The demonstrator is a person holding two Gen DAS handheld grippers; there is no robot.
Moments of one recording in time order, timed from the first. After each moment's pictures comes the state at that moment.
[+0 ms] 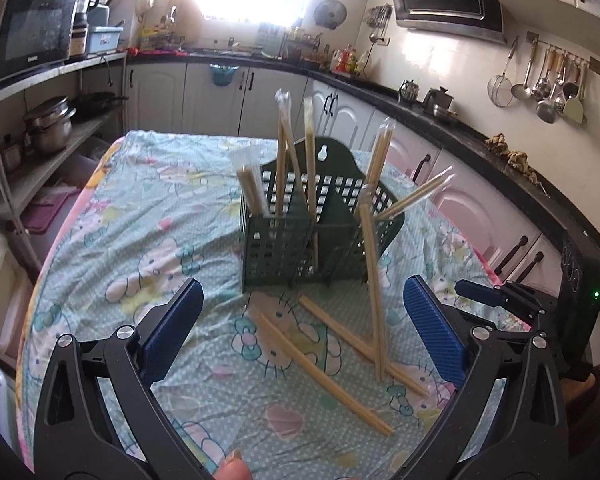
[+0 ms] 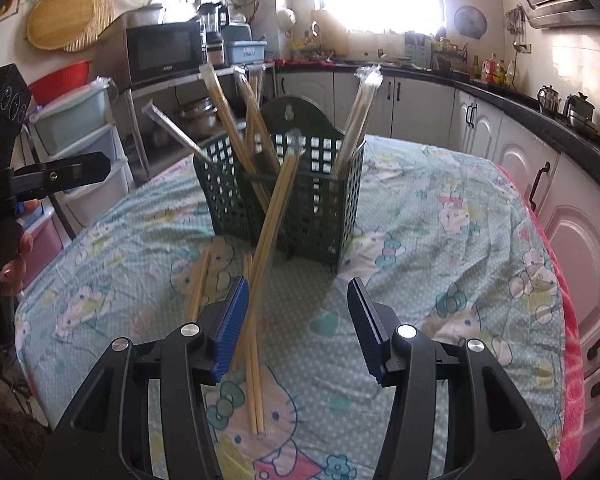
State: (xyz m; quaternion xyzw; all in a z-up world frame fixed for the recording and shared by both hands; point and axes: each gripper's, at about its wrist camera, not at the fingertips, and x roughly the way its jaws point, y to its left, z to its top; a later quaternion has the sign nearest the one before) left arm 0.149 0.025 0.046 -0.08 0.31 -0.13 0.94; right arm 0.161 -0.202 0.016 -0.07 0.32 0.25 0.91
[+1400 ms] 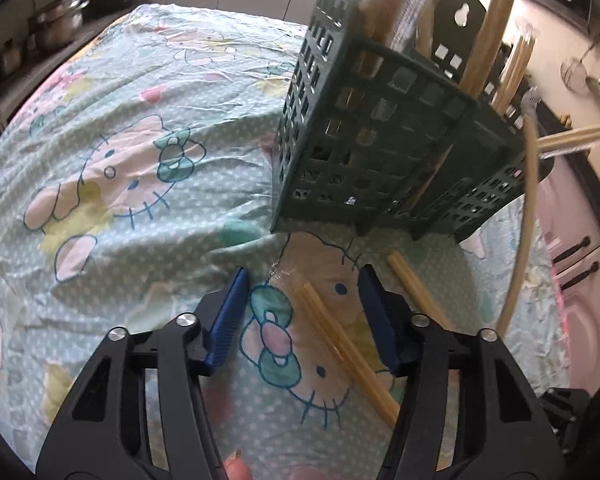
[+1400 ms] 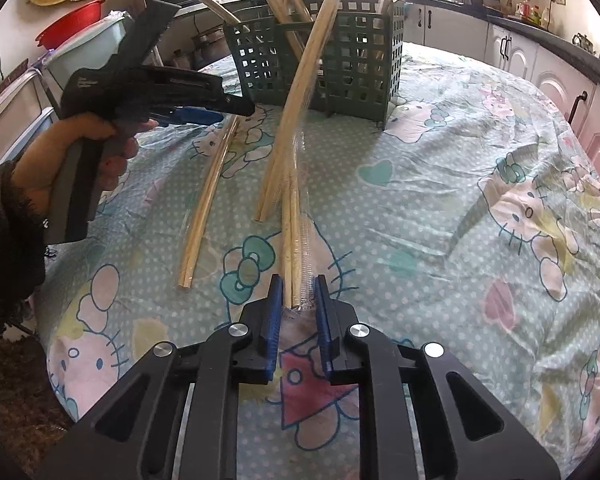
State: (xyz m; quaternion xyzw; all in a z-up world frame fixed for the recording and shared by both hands) left arm 0.246 0.026 -0.068 -0.12 0.47 -0.08 0.87; right arm 0.130 -0.204 -0.062 -0.07 0.44 0.30 0.85
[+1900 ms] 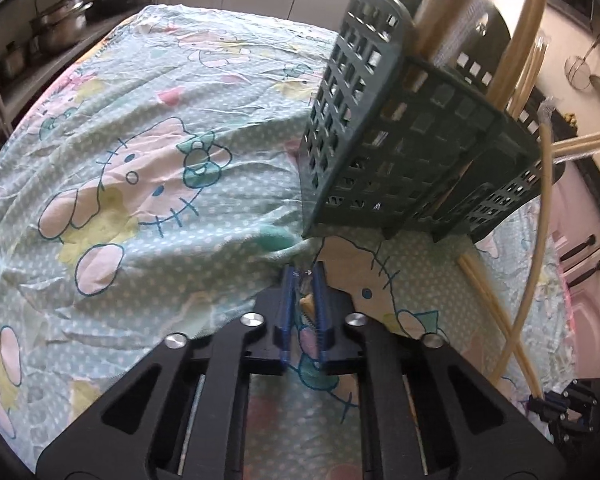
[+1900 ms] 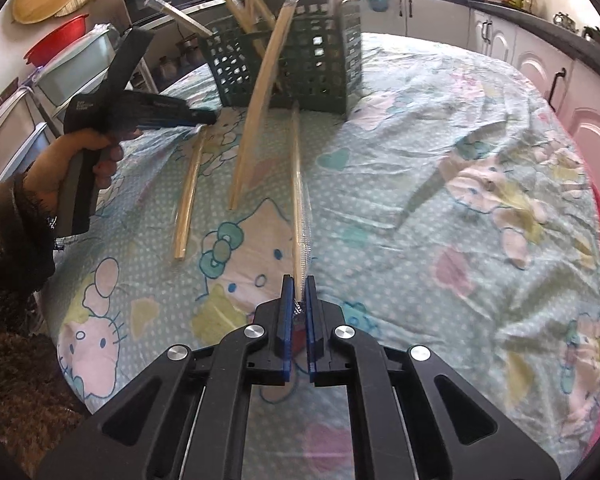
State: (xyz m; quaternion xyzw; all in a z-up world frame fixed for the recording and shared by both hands) left arm 0.248 0.049 -0.069 -0.13 0.47 -0.08 0.87; right arm 0.120 -0.249 -0.043 -0.05 0.45 0.27 0.85
